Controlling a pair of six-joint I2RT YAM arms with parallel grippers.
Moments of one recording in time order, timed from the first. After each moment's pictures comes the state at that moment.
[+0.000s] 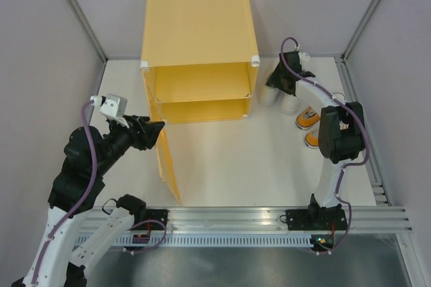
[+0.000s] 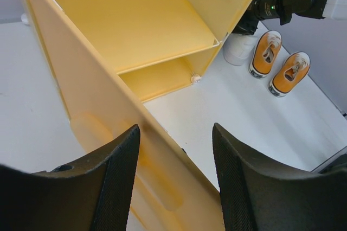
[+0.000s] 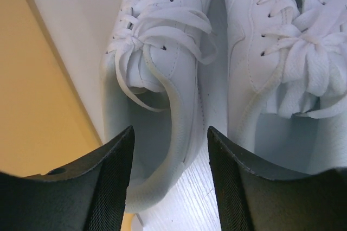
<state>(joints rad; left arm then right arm) -0.41 0.57 1.07 -0.64 0.10 -0.23 0.20 1.95 1.49 -0.31 0.26 0.65</state>
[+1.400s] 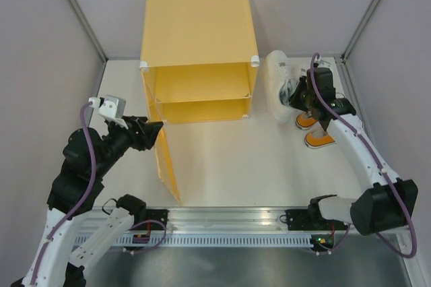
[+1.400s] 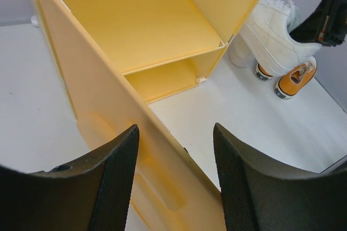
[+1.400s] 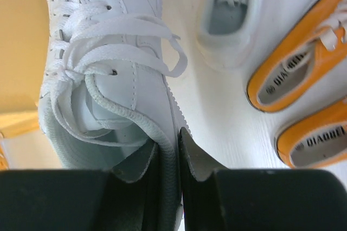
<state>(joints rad) -0.42 0.56 1.07 -0.64 0.07 -0.22 0.20 1.31 1.18 -0.52 0.11 0.50</state>
